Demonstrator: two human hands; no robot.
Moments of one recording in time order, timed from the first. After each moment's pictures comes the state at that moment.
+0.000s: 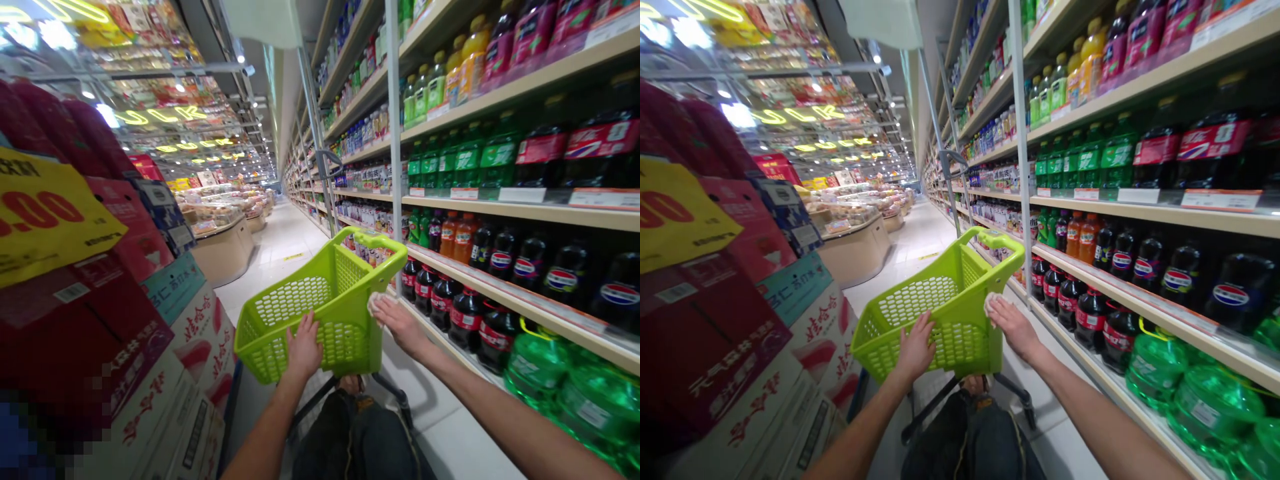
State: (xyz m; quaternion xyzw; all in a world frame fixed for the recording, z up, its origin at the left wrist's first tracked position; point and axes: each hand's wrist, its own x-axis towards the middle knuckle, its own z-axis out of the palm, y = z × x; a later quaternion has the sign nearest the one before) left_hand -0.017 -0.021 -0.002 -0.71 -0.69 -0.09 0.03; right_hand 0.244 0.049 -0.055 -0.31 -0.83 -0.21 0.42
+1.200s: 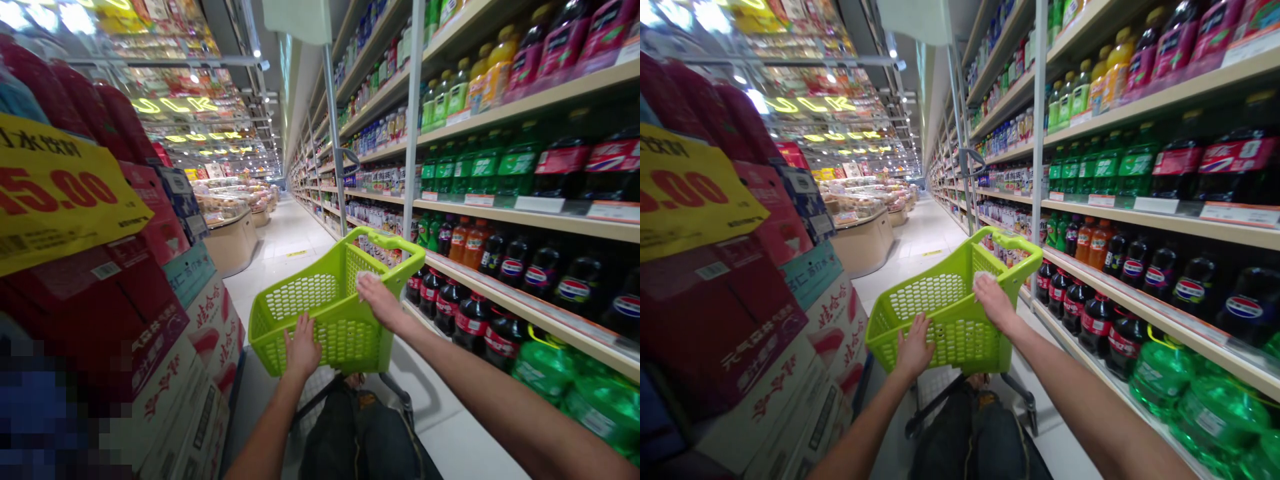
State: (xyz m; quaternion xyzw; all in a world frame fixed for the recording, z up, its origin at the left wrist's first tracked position) left_hand -0.054 -0.037 -0.012 -0.67 -0.73 -0.11 0.01; right_hand 0.174 0.078 0.003 -0.37 -0.85 -0.20 0.31
